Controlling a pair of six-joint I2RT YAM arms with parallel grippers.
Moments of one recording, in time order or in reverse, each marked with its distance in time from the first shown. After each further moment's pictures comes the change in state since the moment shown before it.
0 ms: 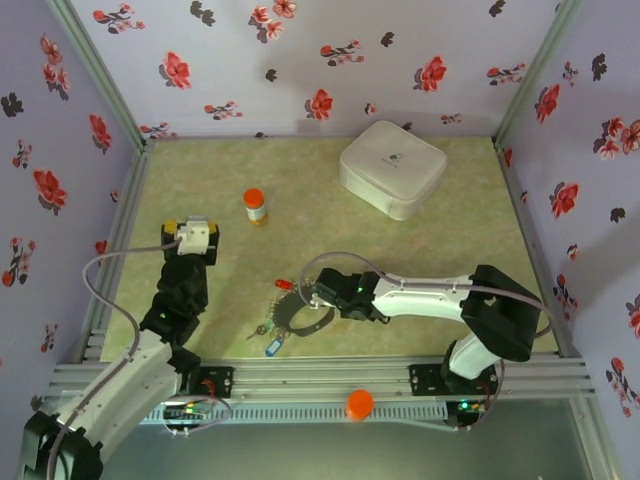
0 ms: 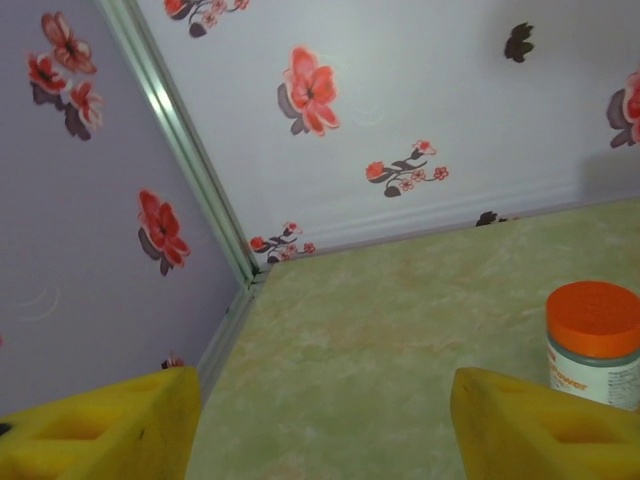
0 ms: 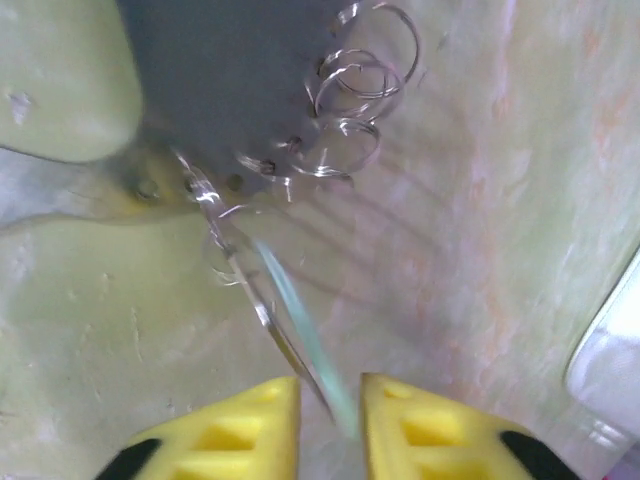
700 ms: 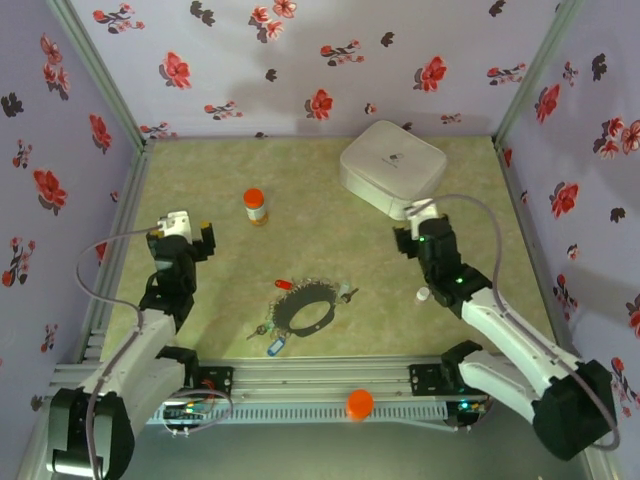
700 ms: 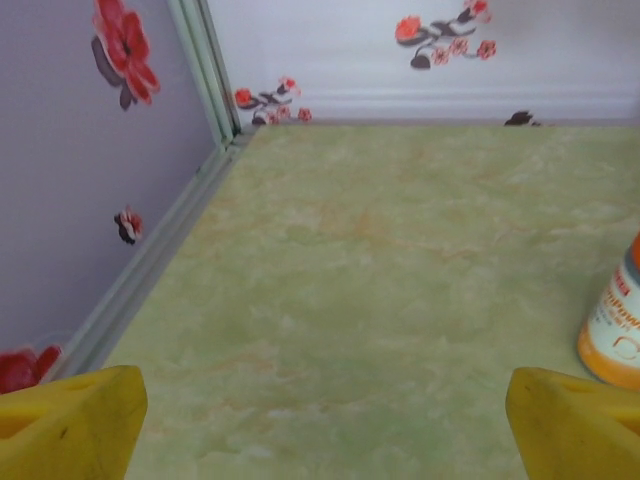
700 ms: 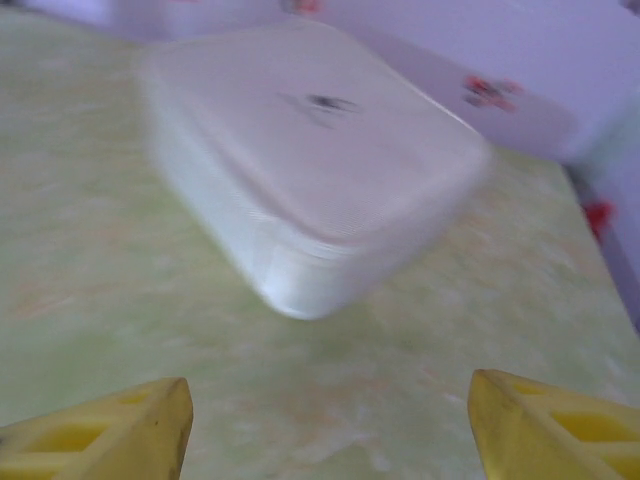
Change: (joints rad) left arm 0.284 0.220 0.050 -0.124 0.254 -0.293; right arm -0.689 -0.615 -0.292 0.525 -0.114 0.448
